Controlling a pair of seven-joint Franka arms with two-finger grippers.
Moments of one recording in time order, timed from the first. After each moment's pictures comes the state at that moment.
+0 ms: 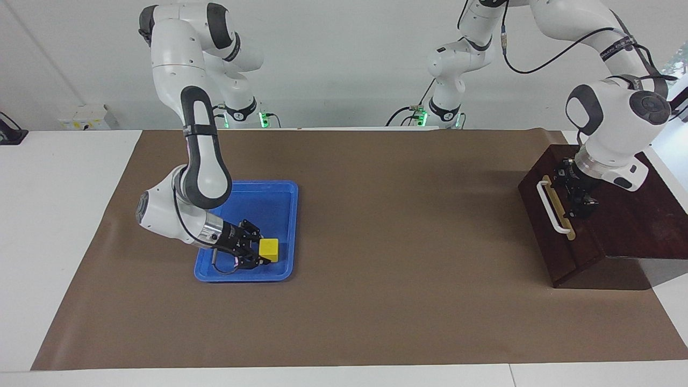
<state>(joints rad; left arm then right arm) 0.27 0.16 -0.16 -1.82 0.13 1.96 -1.40 0.02 0.54 0.02 -1.77 0.84 2.12 0.99</state>
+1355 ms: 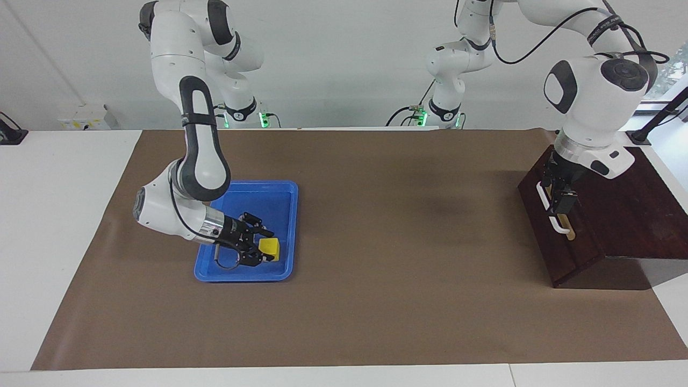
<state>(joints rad) 0.15 0.11 -0.21 -1.72 0.13 1.92 -1.27 0.03 0.50 0.01 -1.70 0.83 1.99 1.06</state>
